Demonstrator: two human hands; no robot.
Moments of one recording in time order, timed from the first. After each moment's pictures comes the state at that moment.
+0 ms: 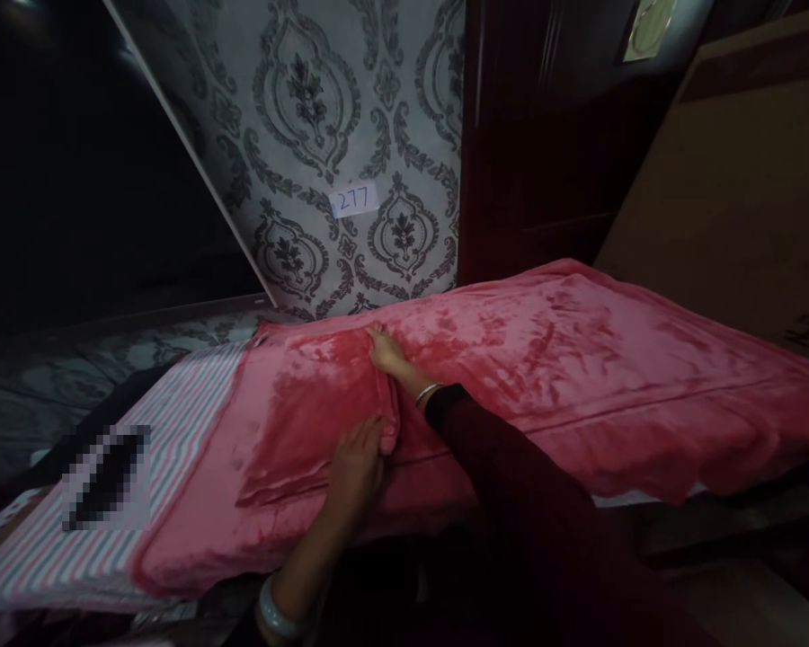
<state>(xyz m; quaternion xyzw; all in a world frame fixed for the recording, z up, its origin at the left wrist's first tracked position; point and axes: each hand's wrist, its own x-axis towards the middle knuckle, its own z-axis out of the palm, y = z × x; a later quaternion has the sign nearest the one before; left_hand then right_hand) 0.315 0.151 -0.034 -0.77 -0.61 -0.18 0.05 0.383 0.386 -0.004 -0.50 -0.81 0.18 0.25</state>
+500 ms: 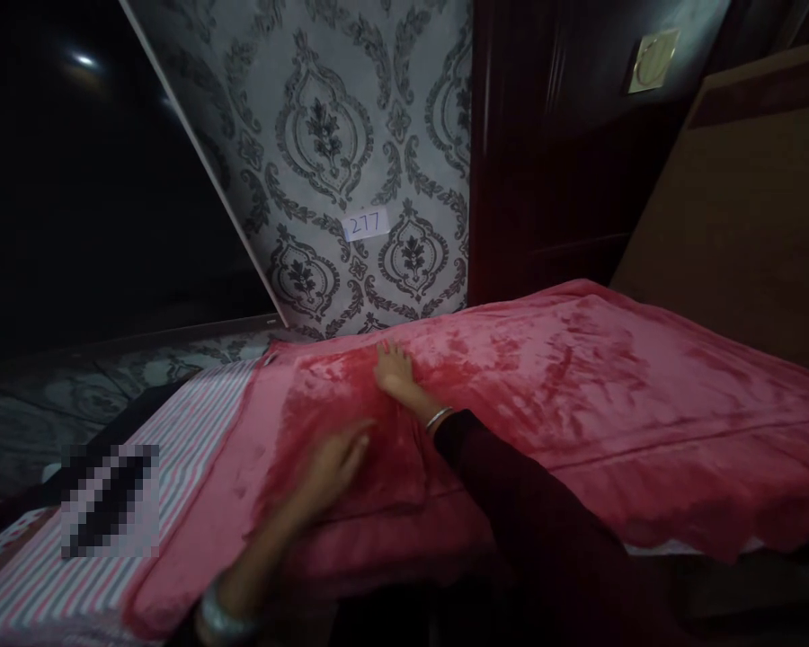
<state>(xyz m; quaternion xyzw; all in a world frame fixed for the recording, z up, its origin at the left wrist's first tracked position) 0.269 0.184 0.026 -0.76 -0.59 -0.24 -0.10 0.372 0.378 0.011 -0.55 -0.80 0.14 0.21</state>
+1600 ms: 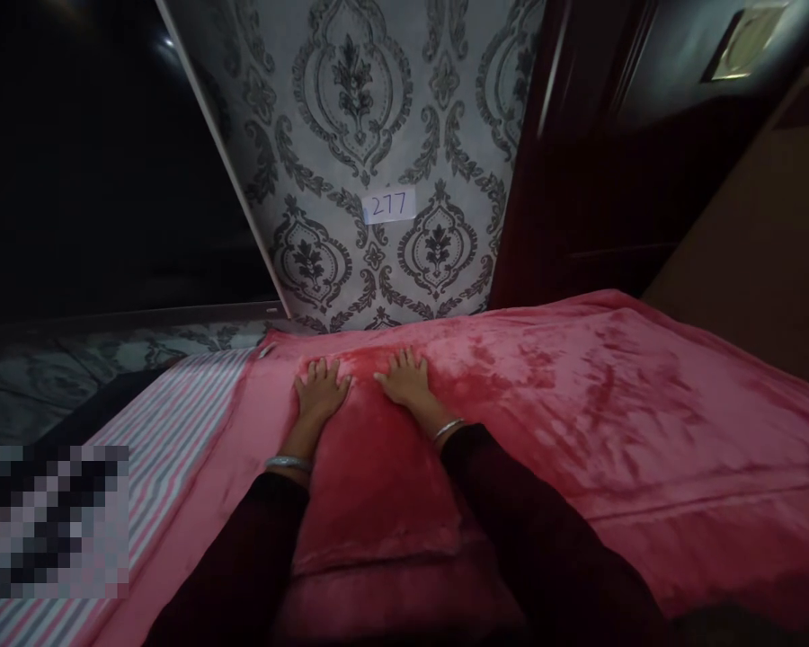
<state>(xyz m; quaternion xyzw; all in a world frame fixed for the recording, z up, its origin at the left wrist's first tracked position) 0.174 0.339 -0.010 -0.59 -0.80 -0.08 0.03 0.349 0.389 -0.007 -0.56 -0.82 0.08 0.07</state>
